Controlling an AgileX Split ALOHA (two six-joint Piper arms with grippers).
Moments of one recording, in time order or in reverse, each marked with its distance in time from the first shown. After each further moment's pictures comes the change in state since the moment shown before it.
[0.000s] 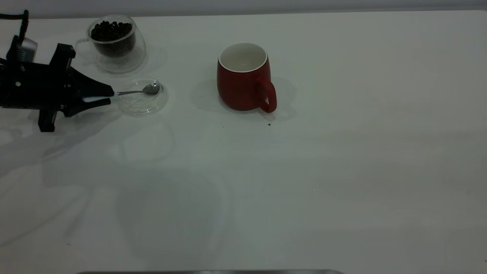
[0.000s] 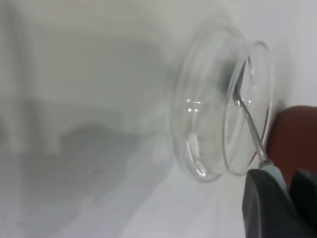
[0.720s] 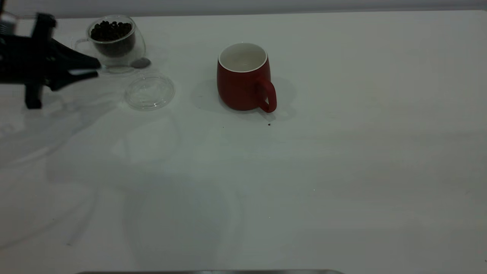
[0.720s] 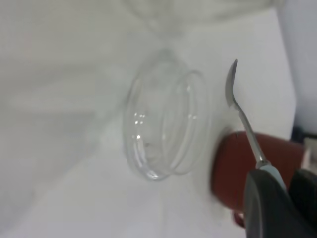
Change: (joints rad) left arm 0.047 -0.109 0.000 0.038 0.030 -0.130; right arm 0.000 0.000 0.000 0.000 0.000 0.000
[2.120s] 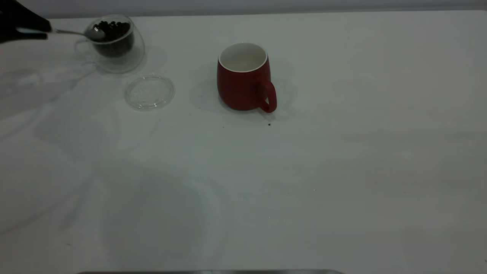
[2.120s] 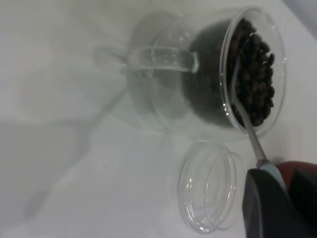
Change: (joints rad) left arm 0.081 0.029 -0.441 0.519 -0.028 -0.341; right arm 0.000 0.000 0.000 0.000 0.000 0.000
